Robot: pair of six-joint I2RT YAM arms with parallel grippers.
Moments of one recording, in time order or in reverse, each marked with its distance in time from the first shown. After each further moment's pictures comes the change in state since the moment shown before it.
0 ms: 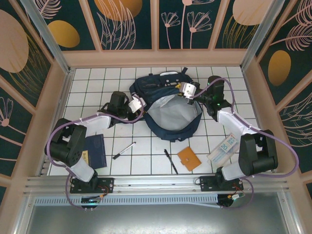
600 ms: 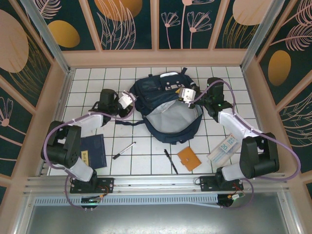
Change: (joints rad) left arm 0.136 -0.011 0.008 0.010 -0.039 0.036; right arm -0.001 -0.032 -0.002 -0.164 -0.004 -0.159
